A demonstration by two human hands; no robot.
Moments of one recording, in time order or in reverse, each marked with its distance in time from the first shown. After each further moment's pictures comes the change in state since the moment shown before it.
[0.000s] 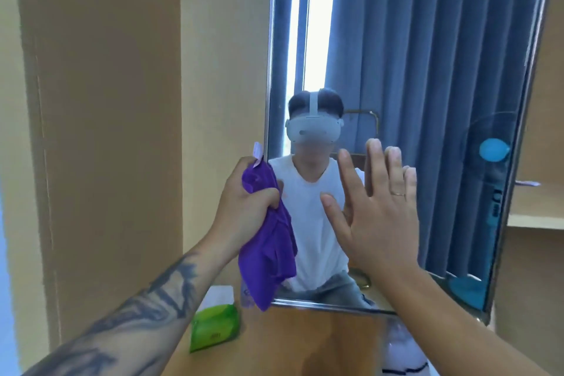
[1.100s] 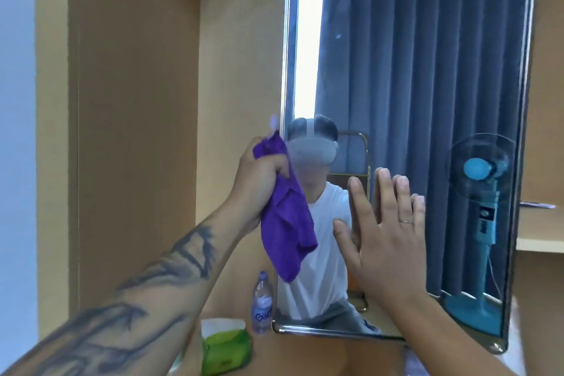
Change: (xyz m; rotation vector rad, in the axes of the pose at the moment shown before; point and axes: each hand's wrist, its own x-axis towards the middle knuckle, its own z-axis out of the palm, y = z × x) left_hand 0.039 0.059 0.006 -0.153 0.045 -0.076; right_hand -0.005 -0.007 0.004 0.029 0.112 0.005
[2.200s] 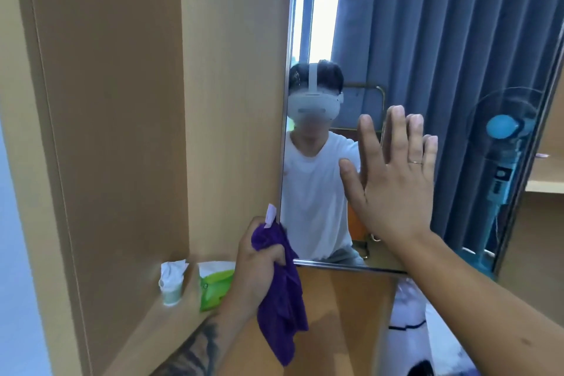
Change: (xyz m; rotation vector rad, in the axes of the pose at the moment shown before) left_hand -0.119 -0.158 -0.051 -0.023 0.008 -0.328; right_hand -0.002 0.000 0.004 -0.082 -0.132 0.020
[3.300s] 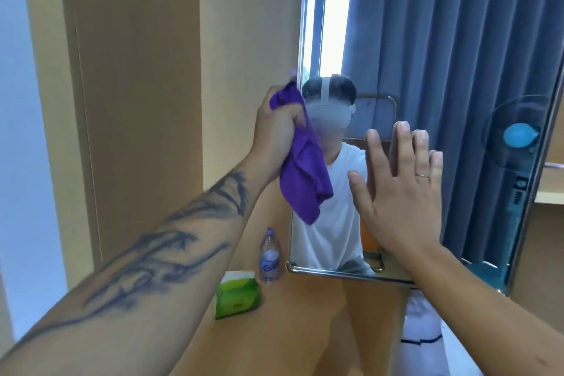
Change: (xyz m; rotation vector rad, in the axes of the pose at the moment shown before) left_hand 0.076 0.177 0.055 -0.036 0.013 0.425; right_hand 0.000 -0.007 -0.015 0.025 -0.056 0.038
